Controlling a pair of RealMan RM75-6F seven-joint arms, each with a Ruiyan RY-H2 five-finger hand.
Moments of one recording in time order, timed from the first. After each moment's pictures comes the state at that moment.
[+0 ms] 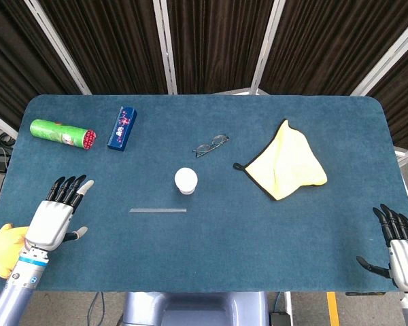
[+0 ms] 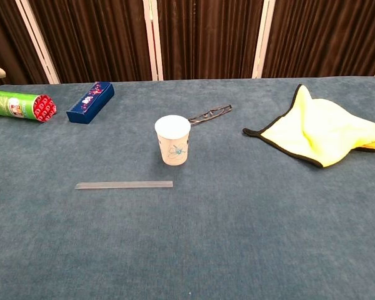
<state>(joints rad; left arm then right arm) -0.28 -1.21 -0.04 -1.81 1.49 1.34 0.35 -0.01 -1.13 0.03 -1.55 -1.54 1.53 0.15</state>
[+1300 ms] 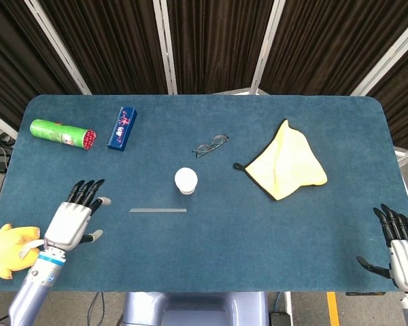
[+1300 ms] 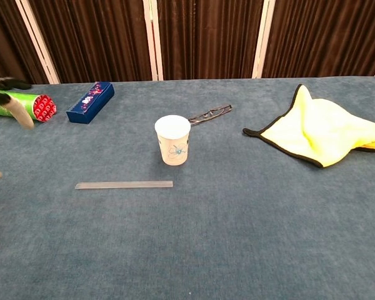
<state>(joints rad) -0.33 -1.30 -0.05 -1.83 1.43 1.27 0.44 -0.01 -1.13 0.03 -1.54 -1.54 1.53 0.16</state>
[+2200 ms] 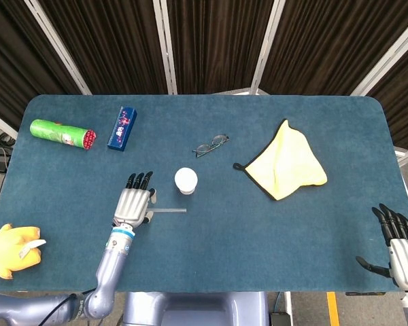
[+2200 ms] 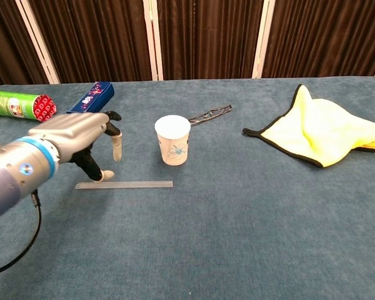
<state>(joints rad) -0.61 -1.81 -0.28 -1.61 0.86 1.21 0.92 0.00 -1.12 0.03 -1.55 -1.54 1.51 0.19</state>
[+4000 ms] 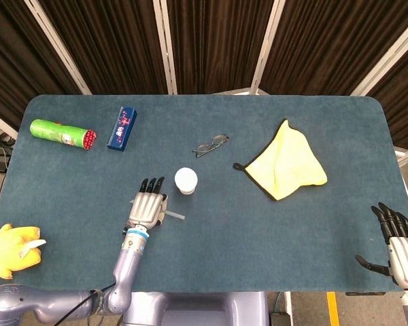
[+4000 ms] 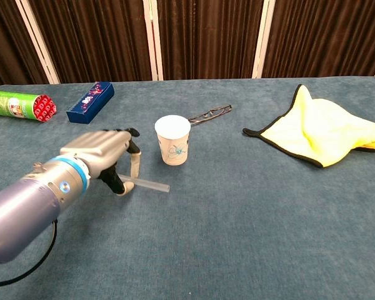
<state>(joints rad) -0.69 -1.91 -0.24 -1.48 0.82 1.21 0.84 0.01 -1.11 0.03 -1.56 -1.53 1.50 0.18</state>
